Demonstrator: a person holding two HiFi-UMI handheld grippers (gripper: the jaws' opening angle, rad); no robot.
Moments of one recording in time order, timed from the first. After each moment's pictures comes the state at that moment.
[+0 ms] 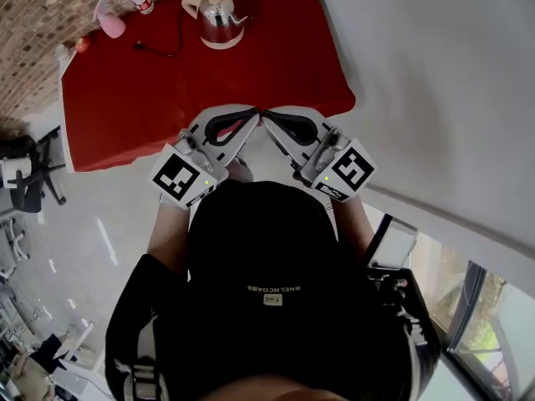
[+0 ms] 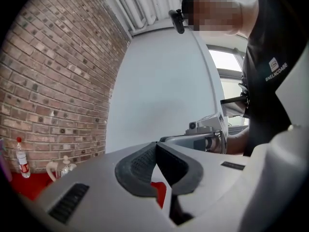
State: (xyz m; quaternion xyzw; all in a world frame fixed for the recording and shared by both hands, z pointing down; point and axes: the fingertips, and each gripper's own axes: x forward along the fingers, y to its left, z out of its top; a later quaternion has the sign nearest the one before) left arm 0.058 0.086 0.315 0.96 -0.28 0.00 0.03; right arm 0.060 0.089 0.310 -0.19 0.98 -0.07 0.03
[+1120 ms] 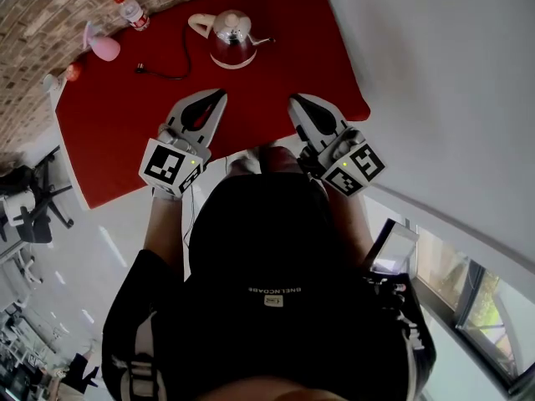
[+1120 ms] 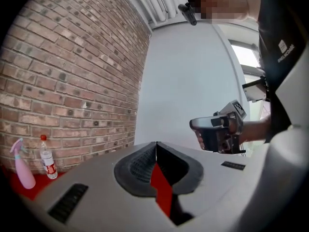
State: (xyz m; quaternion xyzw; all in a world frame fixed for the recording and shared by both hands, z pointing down) left arm -0.088 -0.068 0.373 0.93 -0.35 0.04 0.07; right arm 0.021 -0.055 0.335 -0.35 0.92 -0.17 0.06
